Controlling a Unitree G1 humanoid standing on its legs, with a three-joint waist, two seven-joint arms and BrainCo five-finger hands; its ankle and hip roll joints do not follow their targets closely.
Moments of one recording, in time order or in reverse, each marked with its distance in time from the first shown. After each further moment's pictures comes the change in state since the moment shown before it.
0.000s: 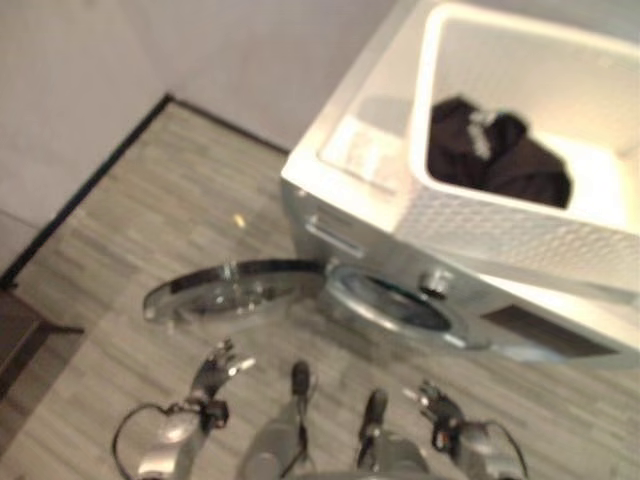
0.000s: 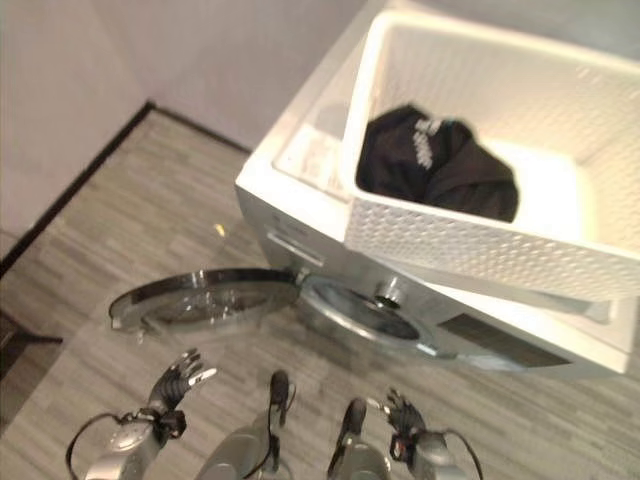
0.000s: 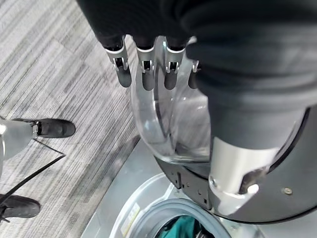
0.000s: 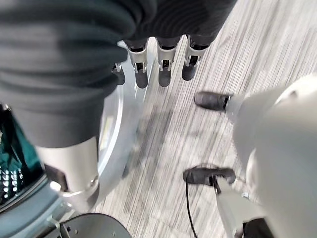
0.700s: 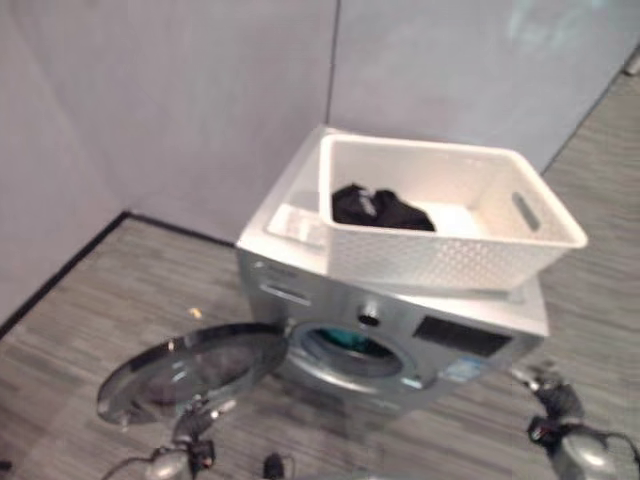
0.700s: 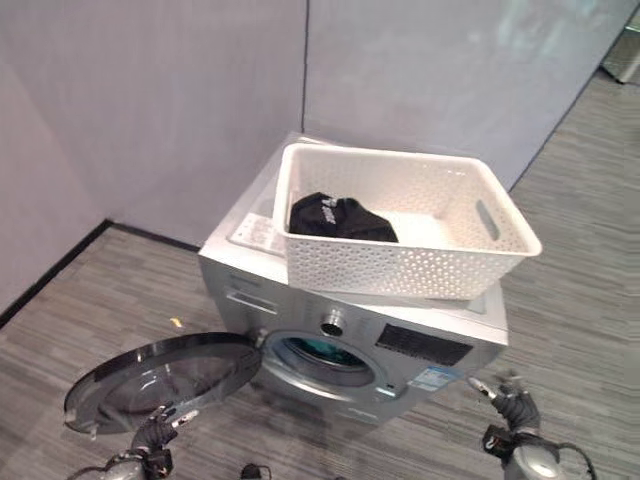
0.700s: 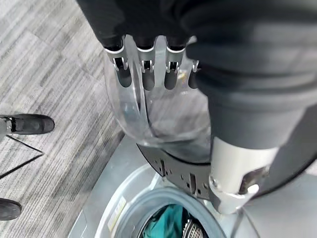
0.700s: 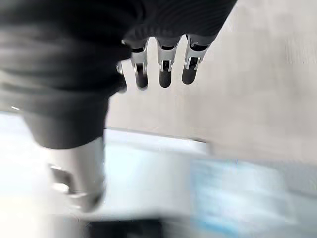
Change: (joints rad) left arm 0.014 -0.094 0.177 0.185 0.104 0.073 0.017; right arm 0.229 -0.173 -0.587 -0.702 -0.034 -0.001 -0.166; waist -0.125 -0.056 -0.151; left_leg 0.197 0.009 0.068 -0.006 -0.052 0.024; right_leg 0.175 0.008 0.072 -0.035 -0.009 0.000
